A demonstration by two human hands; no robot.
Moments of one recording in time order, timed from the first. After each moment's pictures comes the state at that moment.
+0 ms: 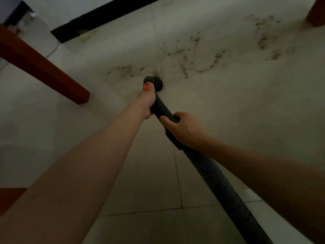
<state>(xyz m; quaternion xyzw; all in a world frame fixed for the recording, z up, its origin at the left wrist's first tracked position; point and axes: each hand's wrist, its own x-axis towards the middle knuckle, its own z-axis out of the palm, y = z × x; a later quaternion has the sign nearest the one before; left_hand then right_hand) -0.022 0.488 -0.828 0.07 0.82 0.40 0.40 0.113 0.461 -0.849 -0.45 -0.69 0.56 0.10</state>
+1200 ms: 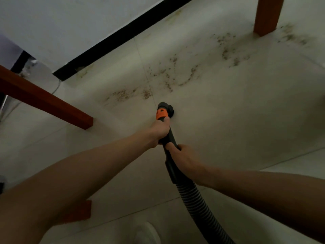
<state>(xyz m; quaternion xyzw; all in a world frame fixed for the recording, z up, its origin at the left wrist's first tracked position) 0.069 0.431 -0.795 0.25 0.86 0.16 0.41 0.173 0.378 -0.822 -0.49 -0.50 0.70 0.11</state>
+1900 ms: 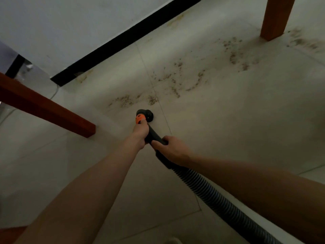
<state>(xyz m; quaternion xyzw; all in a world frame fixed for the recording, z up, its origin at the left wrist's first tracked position) -0.035 0.444 -0.804 0.09 0.85 0.34 0.40 0.088 0.416 -0.822 -0.45 -0.64 0.62 0.10</state>
